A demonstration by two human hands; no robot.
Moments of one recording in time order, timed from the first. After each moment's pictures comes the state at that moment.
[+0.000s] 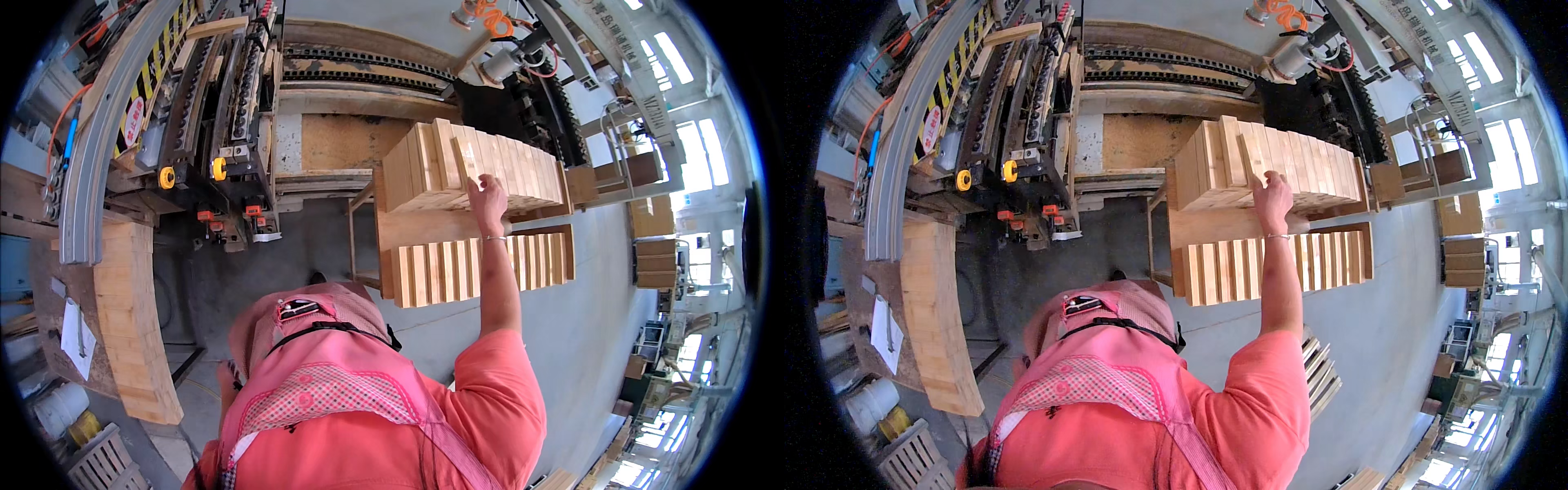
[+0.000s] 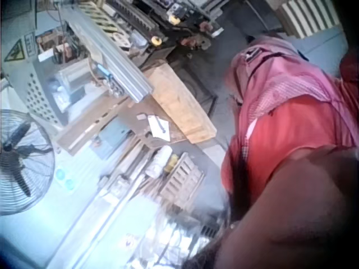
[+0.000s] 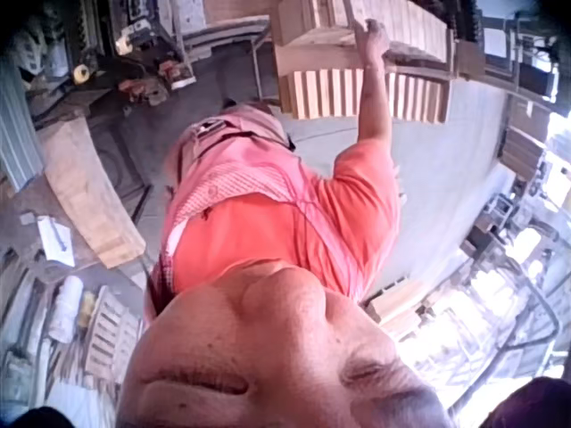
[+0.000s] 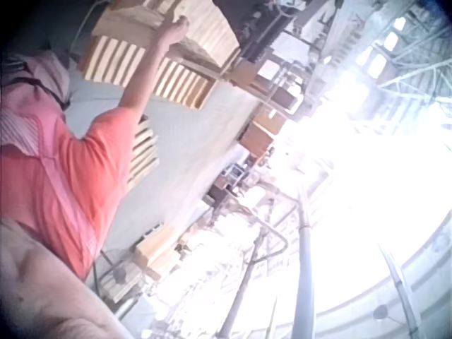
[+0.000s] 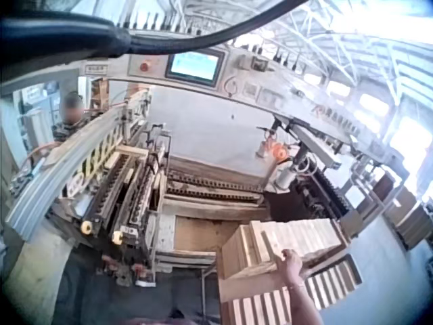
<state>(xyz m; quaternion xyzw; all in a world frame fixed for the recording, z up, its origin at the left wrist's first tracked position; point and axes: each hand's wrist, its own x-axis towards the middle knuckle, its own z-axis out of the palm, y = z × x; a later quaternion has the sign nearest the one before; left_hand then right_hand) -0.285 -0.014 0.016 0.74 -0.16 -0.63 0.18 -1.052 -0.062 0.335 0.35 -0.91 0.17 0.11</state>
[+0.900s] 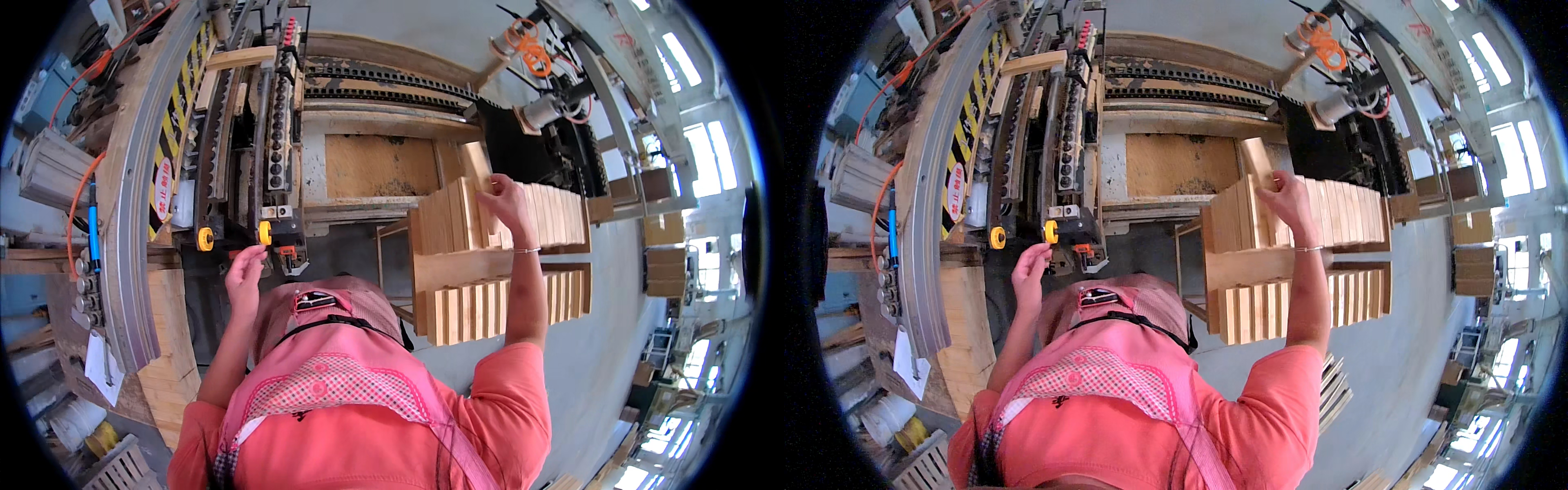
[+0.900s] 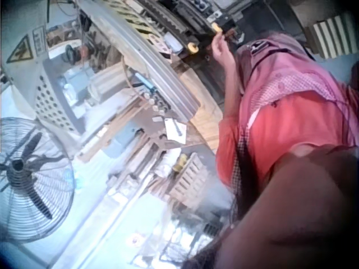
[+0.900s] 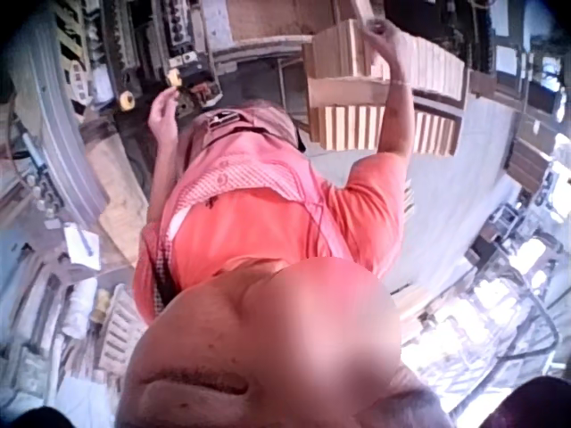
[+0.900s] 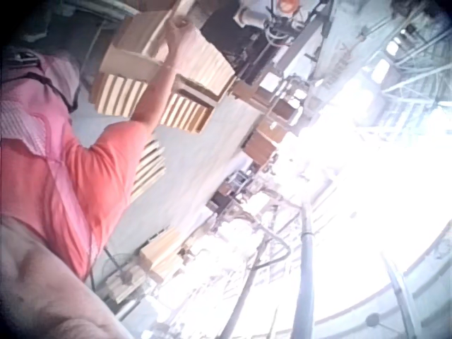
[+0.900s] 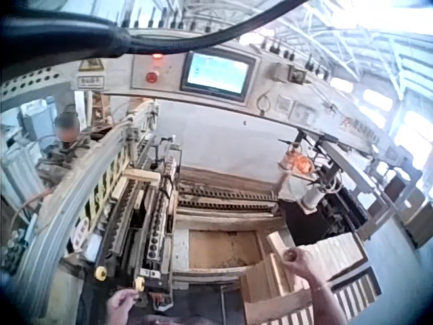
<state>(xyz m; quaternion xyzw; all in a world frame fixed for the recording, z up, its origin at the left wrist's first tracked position) -0.552 -0.338 0.271 0.43 -0.52 -0.63 0.39 -1.029 -0.208 0.400 0.43 -0.86 0.25 -0.09</state>
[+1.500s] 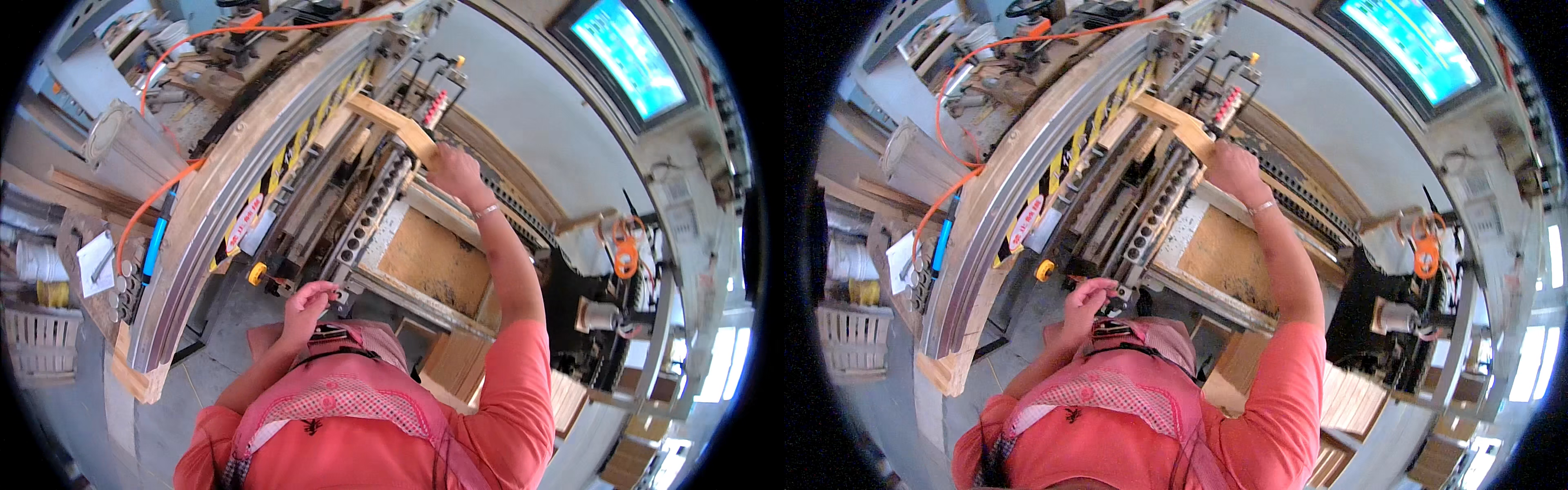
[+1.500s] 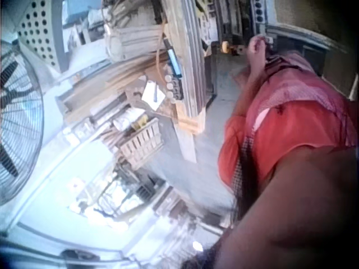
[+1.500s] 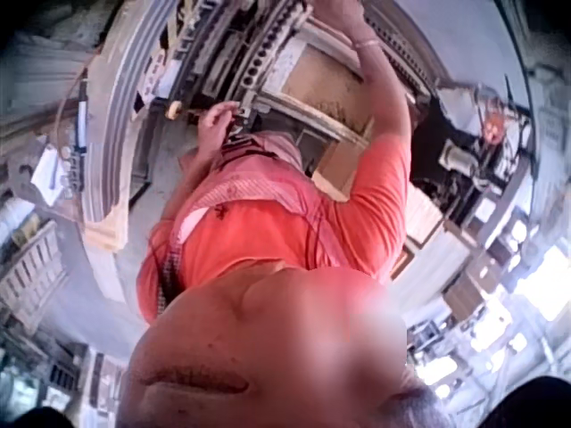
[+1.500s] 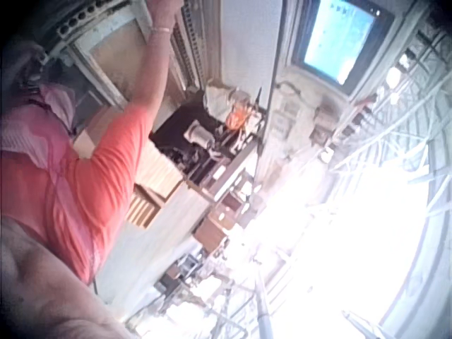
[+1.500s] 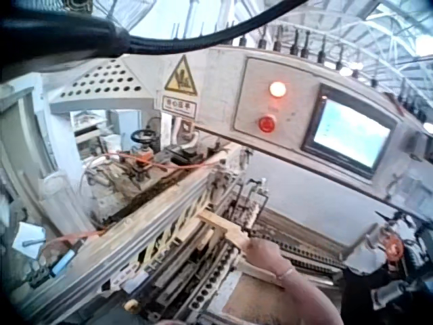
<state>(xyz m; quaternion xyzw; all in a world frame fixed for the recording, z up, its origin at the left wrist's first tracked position) -0.625 -0.392 0.297 0.48 -0.38 -0.64 0.46 -0.910 -0.642 0.400 0.78 -0.62 0.06 -0.06</state>
